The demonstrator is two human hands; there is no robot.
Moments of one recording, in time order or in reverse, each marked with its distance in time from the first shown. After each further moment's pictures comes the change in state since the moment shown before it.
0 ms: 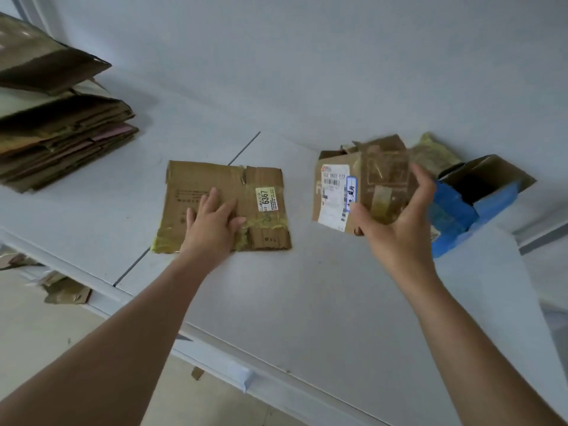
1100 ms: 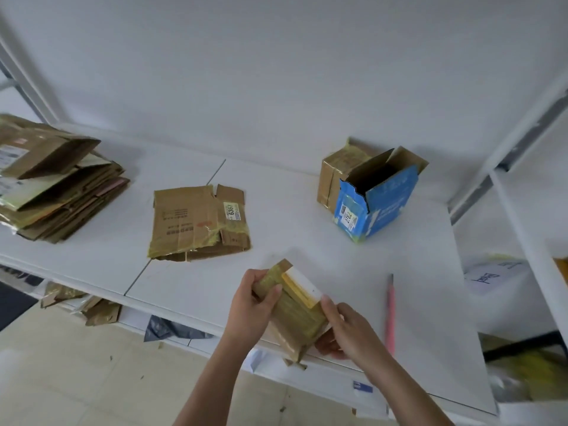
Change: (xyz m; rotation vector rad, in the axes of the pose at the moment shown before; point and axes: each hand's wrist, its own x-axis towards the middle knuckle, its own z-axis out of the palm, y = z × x) left_hand -0.170 0.146 0.029 -0.766 -0.045 -0.131; right_hand -0.132 0.026 -0.114 0.048 -0.491 0.765
